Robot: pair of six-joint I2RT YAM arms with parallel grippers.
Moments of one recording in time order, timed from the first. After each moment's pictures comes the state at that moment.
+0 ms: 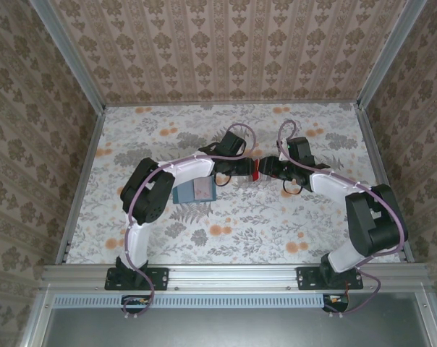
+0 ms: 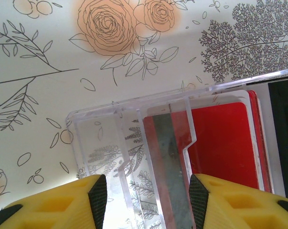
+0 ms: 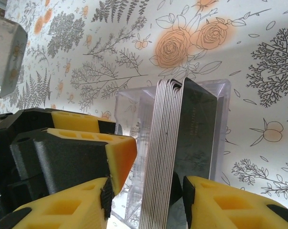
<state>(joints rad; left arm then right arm) -0.78 2.06 1.45 -0.30 0.17 -0.62 0.25 1.55 0.82 -0.04 -0.37 0.52</state>
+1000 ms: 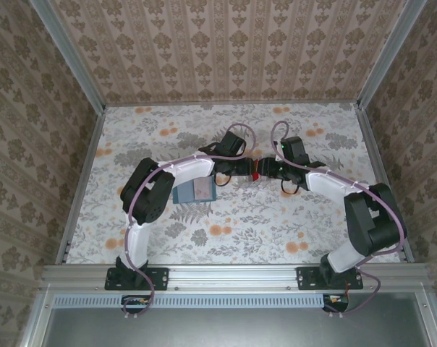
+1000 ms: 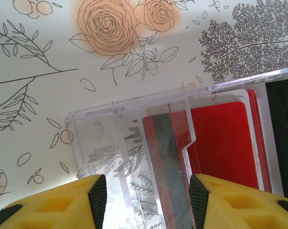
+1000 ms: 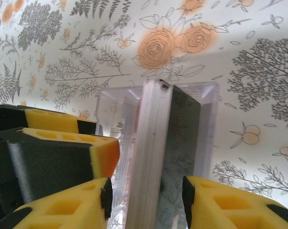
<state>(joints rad) -0.78 2.06 1.45 -0.30 0.17 -0.62 0.31 1.57 0.87 -0.12 -0.23 0.44</state>
